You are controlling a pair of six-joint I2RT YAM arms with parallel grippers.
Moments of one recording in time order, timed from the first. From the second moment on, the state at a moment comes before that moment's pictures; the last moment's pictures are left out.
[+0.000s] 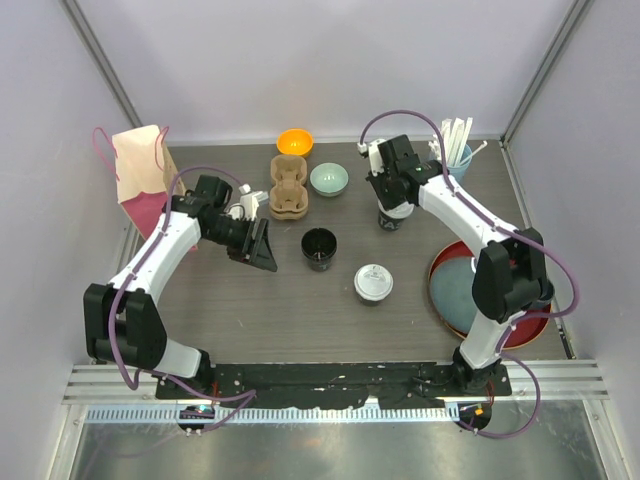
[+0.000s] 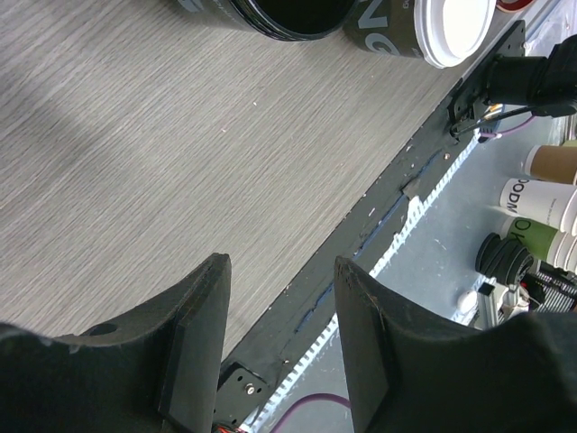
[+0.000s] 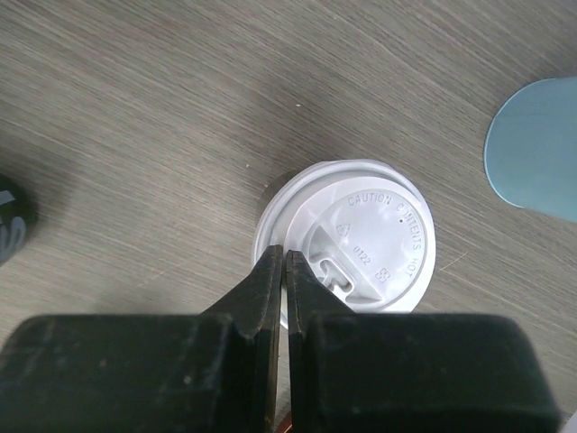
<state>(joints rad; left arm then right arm) -0.19 1.45 1.16 -0.98 0.77 0.11 0.43 1.74 1.51 -0.66 0.09 -0.16</state>
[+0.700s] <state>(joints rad) -0.19 1.45 1.21 -0.86 0.58 0.10 0.40 1.83 1.52 -0.64 0.03 -0.21</state>
